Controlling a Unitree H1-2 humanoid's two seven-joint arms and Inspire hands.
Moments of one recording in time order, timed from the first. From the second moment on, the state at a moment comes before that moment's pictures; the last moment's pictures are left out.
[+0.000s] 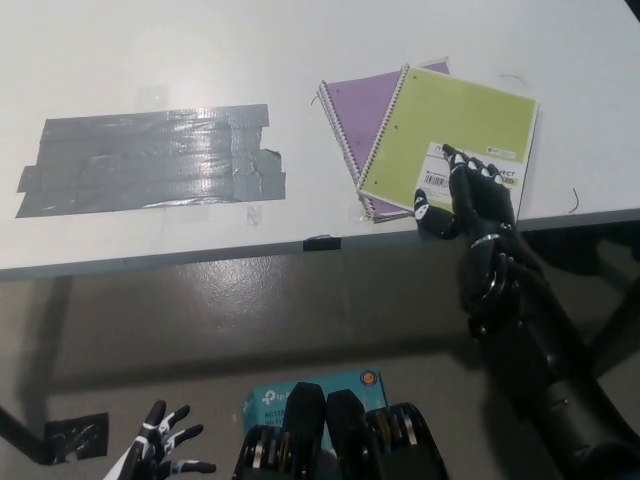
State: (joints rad) left_arm 0.18 0.32 -0.11 -0.24 -0.28 0.45 -0.07; right_arm -0.75 -0.08 0.25 0.65 -0.72 0.43 -0.02
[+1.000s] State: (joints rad) left_arm 0.18 0.32 -0.10 -0.23 -0.28 0.45 -0.11; right_arm -0.80 -0.33 0.58 0.64 -0.71 0.23 0.18
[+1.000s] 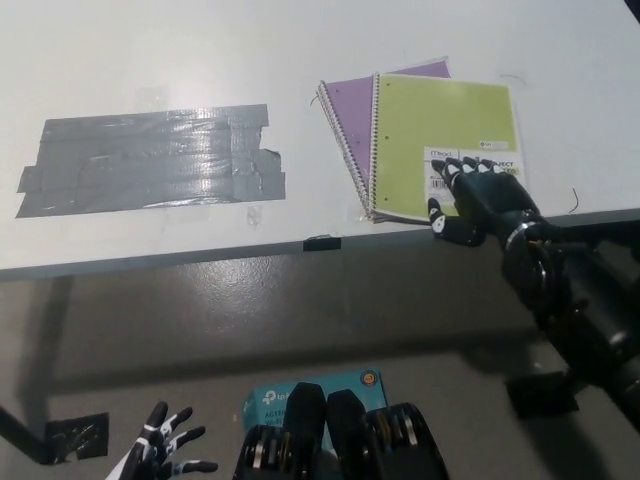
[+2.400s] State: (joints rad) left_arm 0.16 0.31 -0.10 -0.24 -0.26 0.44 -0.15; right_arm -0.94 -0.35 0.75 0.78 -0.79 0.10 0.21
